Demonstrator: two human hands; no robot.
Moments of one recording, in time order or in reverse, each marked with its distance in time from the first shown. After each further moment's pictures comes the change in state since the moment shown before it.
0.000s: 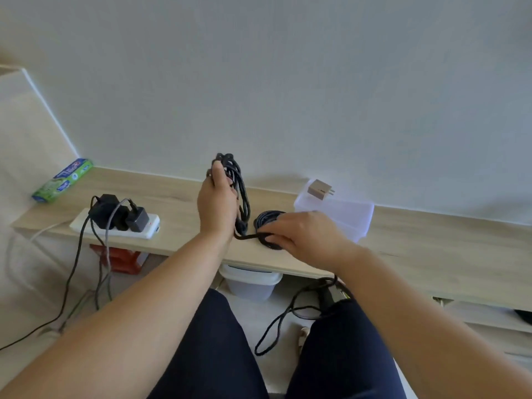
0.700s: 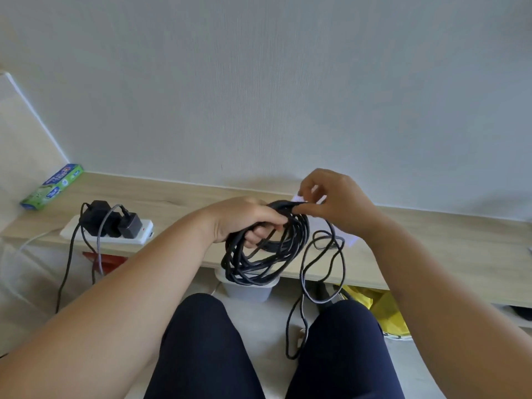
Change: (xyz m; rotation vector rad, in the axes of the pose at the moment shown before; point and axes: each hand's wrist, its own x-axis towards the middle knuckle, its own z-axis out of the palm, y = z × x) left_hand -0.005 0.030 0.000 0.386 -1.207 -0.239; right_hand 0.006 0.046 -0.046 0.397 0.055 0.453
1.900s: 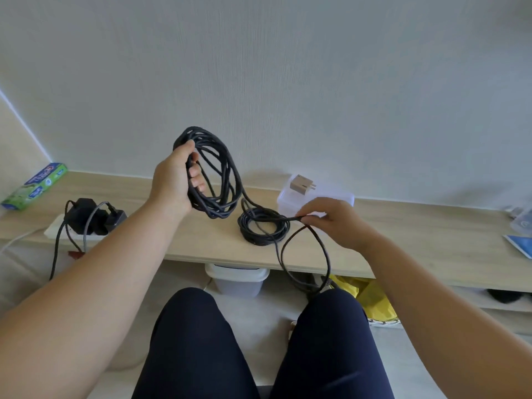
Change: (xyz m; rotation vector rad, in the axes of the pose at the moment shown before) left_hand -0.011 -0.006 -0.035 -0.843 0.820 0.322; right_hand -0.043 0.049 0.010 0.019 -0.036 0.183
